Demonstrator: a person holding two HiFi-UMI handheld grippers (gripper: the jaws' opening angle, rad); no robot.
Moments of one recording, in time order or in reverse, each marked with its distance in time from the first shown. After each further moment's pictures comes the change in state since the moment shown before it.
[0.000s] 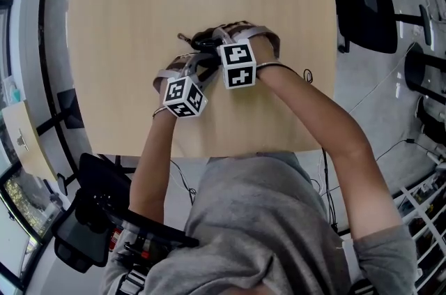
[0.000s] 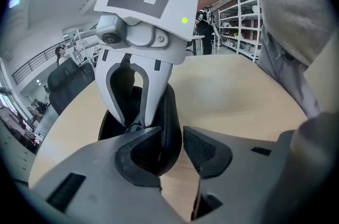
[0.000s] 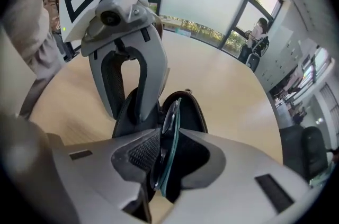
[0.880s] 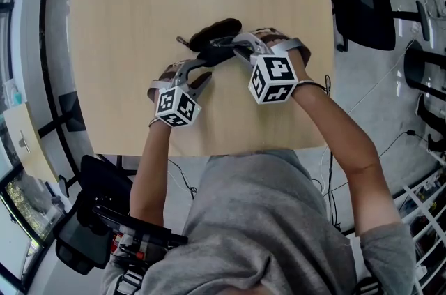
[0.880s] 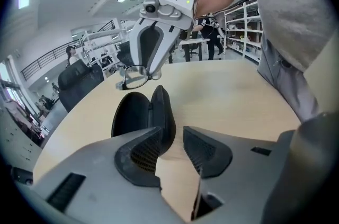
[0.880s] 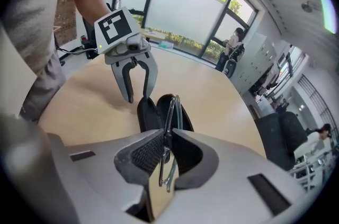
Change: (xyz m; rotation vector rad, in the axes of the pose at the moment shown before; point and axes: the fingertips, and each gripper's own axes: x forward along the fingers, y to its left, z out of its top) left arm -0.035 -0.011 0.000 -0.045 -0.027 0.061; right arm -0.091 0.008 -0.020 0.099 -0.088 -0.159
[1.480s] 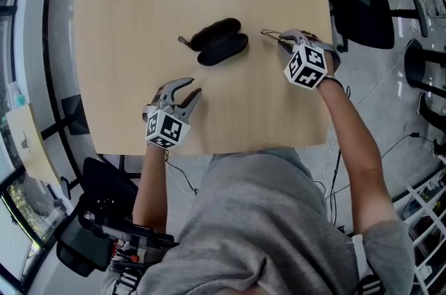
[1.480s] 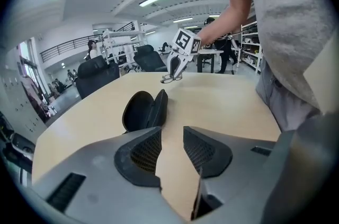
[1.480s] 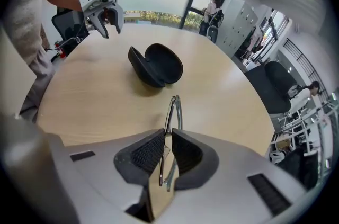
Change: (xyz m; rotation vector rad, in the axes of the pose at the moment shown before) left arm -0.062 -0.031 -0.006 -0.181 -0.068 0.084; right arm -0.026 0.015 -0.154 0.263 0.238 -0.043
